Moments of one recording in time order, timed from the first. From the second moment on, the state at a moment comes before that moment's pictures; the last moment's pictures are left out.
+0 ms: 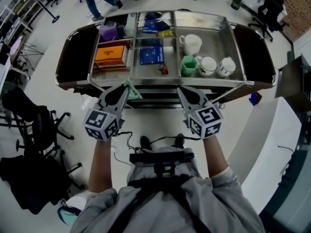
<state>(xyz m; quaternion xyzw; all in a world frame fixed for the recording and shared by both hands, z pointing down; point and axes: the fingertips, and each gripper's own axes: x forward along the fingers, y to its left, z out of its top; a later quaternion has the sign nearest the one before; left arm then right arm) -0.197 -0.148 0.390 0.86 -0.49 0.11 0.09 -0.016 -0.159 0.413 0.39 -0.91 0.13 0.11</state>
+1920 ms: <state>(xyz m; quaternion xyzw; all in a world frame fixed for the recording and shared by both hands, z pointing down) -0.218 -0.172 0.374 0.84 -0.53 0.10 0.07 -0.018 -0.152 0.422 0.38 -0.91 0.15 0.11</state>
